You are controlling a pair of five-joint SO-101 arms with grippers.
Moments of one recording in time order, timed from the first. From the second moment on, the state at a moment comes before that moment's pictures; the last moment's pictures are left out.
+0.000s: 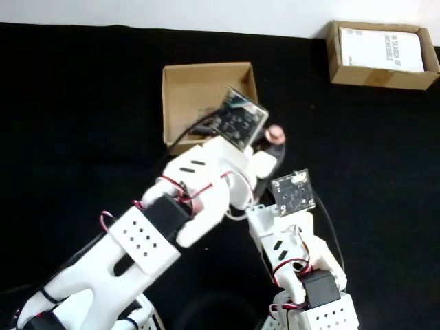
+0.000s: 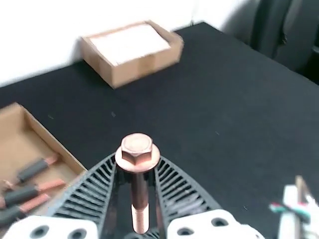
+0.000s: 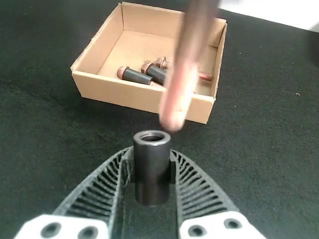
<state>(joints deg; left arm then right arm) 39.9 -38.6 38.0 26.0 11.2 -24.1 -96.4 85.4 43.8 4.0</state>
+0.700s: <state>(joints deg) 34.1 -38.6 39.6 25.8 21.1 -24.0 -96.4 82.3 43.8 4.0</state>
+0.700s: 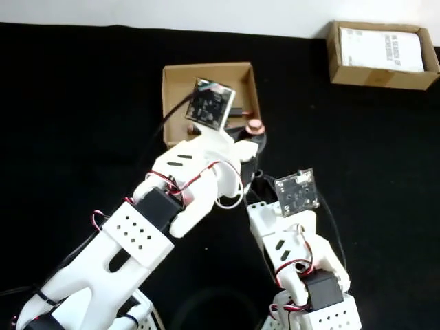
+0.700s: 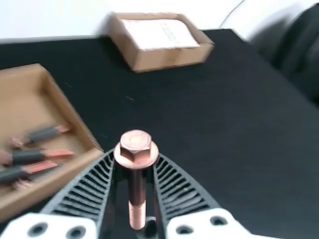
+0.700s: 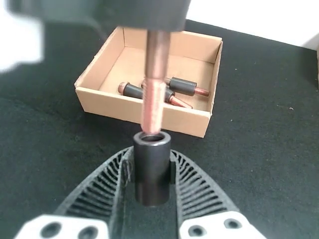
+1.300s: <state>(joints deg) 34.1 -39.0 42.5 25.7 22.5 -23.9 -96.3 82.4 42.9 4.4</state>
